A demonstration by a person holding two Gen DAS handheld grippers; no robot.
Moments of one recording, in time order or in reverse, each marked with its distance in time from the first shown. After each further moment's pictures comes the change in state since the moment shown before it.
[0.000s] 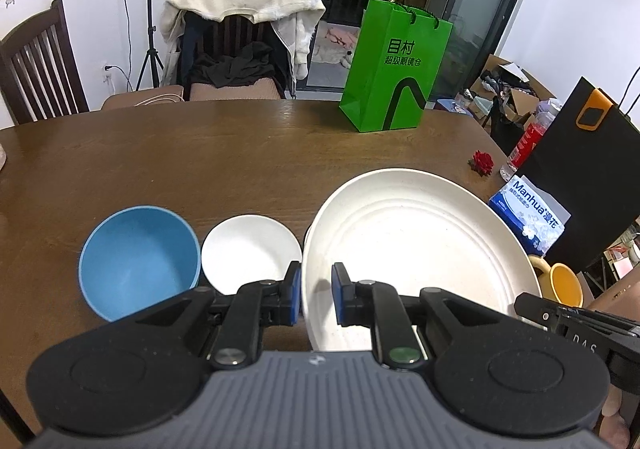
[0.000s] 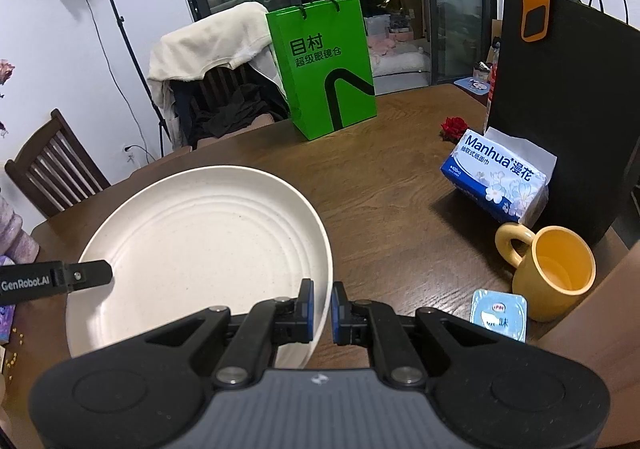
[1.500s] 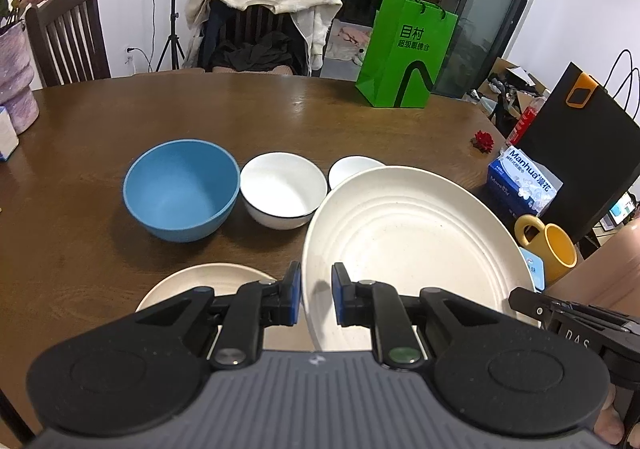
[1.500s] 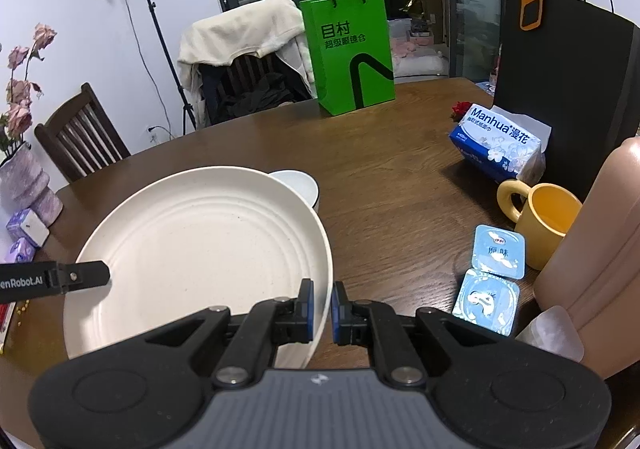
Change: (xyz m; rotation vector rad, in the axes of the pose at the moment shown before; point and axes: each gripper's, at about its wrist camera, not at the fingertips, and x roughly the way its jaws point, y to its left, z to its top) left arm -0.054 0.023 -0.076 -0.044 0.002 0.016; right arm -0.046 0.011 -0.077 -0.063 -0.003 0.042
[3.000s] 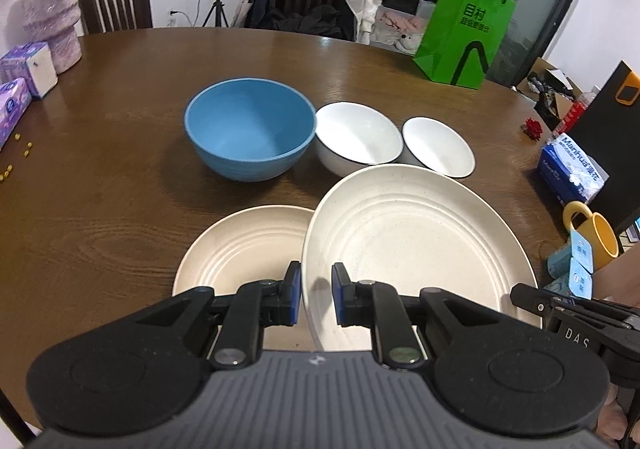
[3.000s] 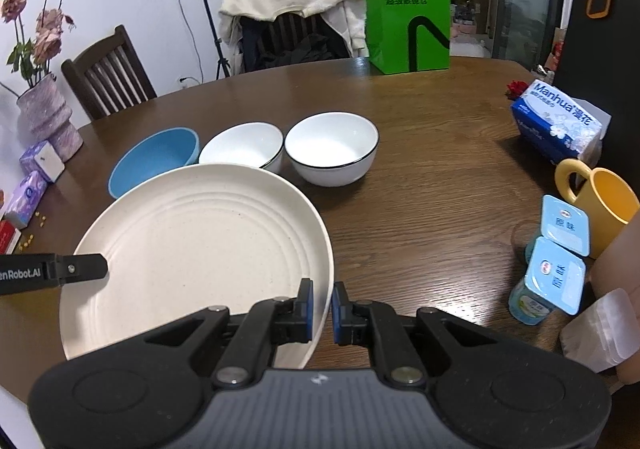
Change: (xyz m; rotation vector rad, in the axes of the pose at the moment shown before) left arm 0.017 0.057 -0.046 -0.104 0.054 0.080; right arm 0.041 0.045 -0.036 -0.129 0.089 0.055
